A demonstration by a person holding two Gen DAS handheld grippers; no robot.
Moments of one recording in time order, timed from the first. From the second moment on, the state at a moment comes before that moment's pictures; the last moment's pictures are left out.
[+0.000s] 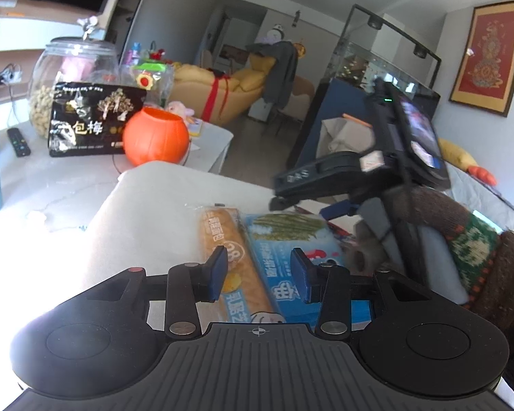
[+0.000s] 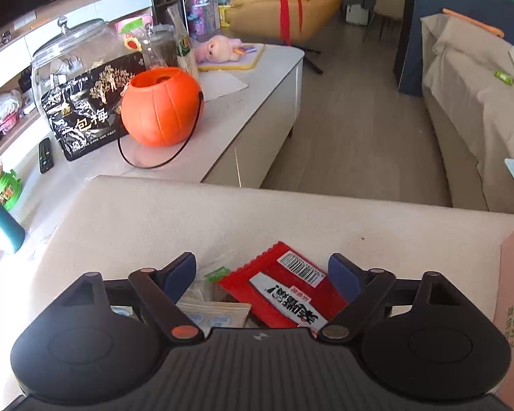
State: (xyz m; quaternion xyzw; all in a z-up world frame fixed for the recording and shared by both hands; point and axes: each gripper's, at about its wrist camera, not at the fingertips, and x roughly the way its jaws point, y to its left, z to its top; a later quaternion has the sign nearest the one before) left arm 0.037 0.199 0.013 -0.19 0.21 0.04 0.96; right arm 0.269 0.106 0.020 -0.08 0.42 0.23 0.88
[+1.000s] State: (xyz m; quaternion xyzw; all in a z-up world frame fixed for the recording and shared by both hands) left arm 0.024 0.191 0.026 -0.18 0.21 0.03 0.96; right arm 0.258 0.052 0.033 0.00 0.44 0.26 0.86
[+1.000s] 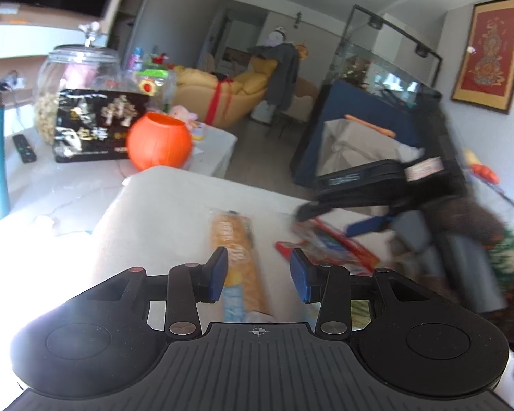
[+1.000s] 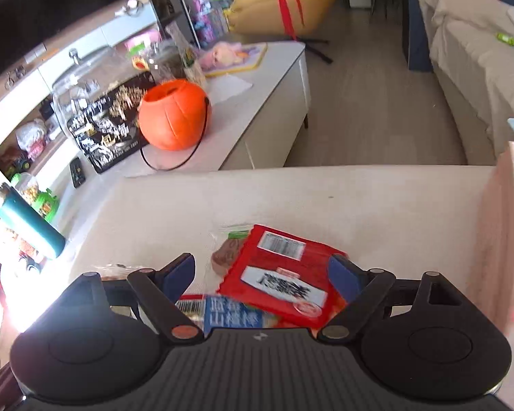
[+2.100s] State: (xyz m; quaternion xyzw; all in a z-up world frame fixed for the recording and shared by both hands) left arm 0.199 0.166 0.043 -0.18 0.37 0.04 0.91; right arm 0.081 -0.111 0.017 -0.07 0.35 0.23 0.90
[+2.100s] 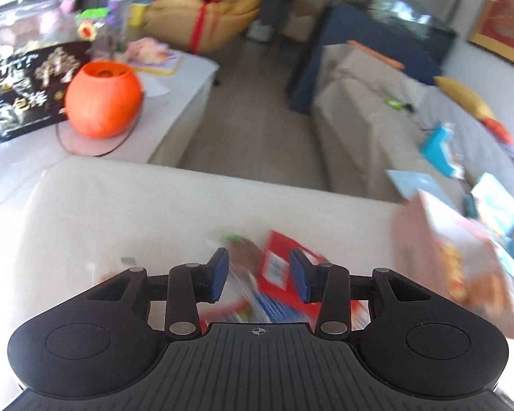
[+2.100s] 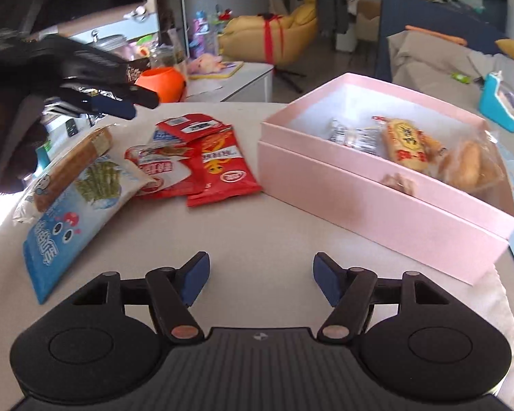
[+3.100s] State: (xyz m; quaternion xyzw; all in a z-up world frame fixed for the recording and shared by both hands) left arm 0.044 0.068 0.038 0.04 0.39 -0.16 0.91; right arm 0.092 -0.129 0.009 -0.02 0.35 0.21 0.91
